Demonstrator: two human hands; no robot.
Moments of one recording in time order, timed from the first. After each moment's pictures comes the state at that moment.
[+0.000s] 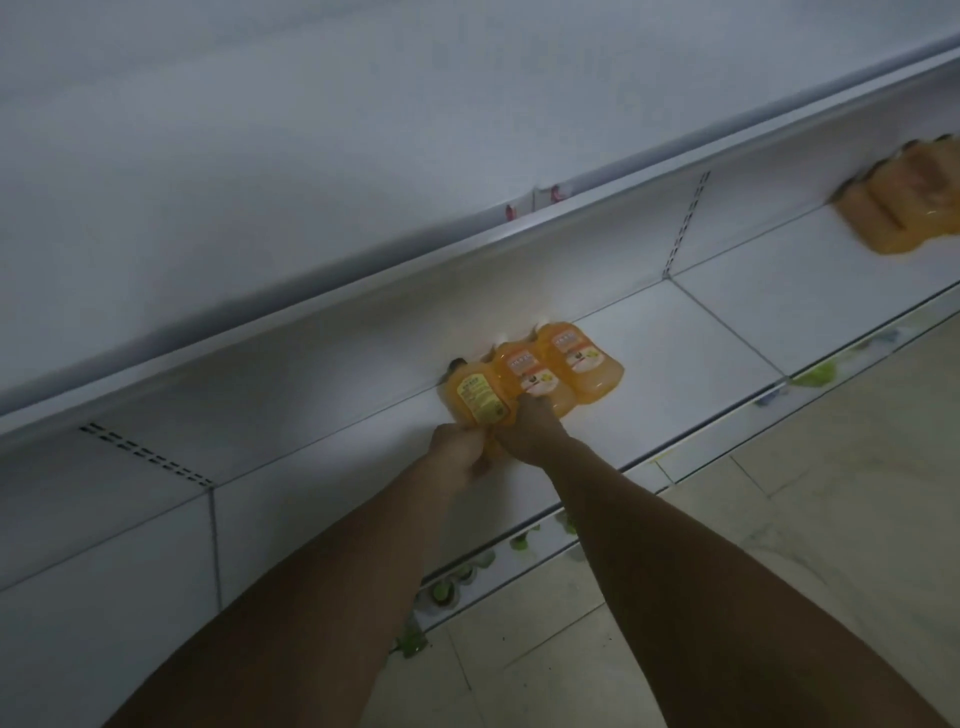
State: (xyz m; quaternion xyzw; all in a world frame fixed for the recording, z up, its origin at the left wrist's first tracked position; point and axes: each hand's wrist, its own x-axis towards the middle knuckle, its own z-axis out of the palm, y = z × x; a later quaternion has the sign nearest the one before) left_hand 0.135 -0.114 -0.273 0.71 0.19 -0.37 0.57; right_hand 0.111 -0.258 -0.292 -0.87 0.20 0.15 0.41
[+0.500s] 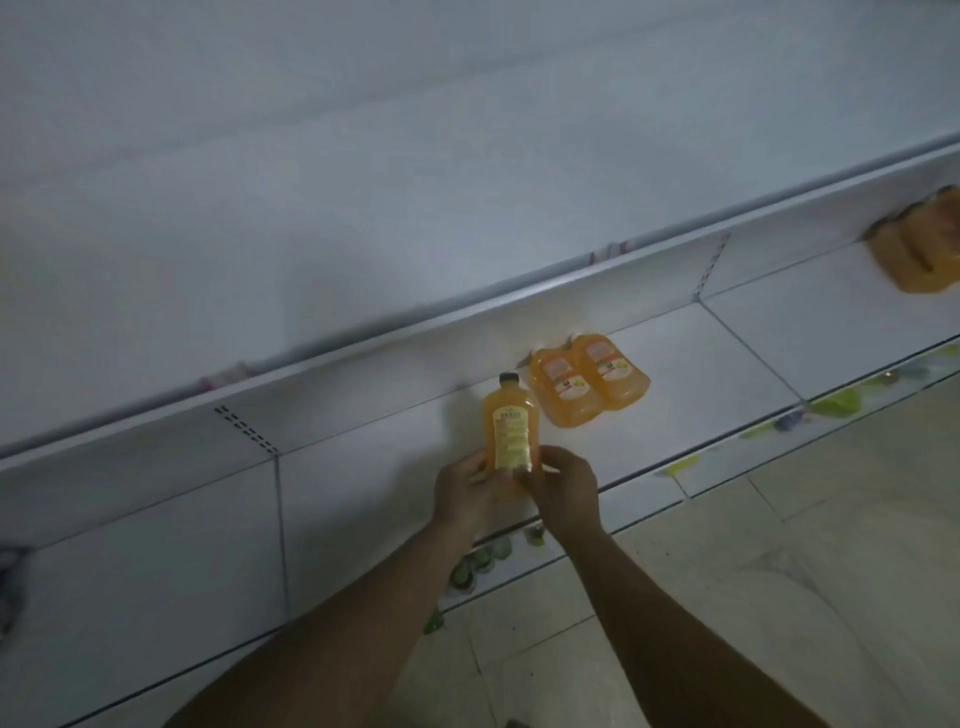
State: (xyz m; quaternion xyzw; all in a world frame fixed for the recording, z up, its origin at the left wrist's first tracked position) left_hand 0.026 -0.056 -0.199 0.74 0.10 -0.24 0.61; right_hand -0.014 -0.194 -0.218 -0.81 0.26 -0.01 0.53
